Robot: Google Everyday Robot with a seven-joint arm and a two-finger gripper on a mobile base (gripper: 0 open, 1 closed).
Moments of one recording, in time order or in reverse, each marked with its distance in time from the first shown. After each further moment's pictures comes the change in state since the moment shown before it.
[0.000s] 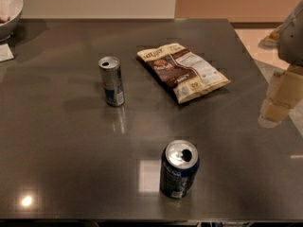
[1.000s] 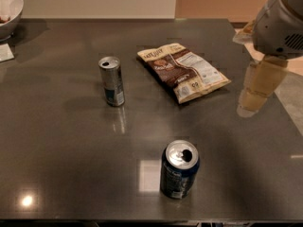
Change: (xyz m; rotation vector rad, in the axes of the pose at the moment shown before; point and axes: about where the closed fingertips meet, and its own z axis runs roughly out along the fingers) arm -0.041 -0.010 0.009 -0.035 -0.074 -0.083
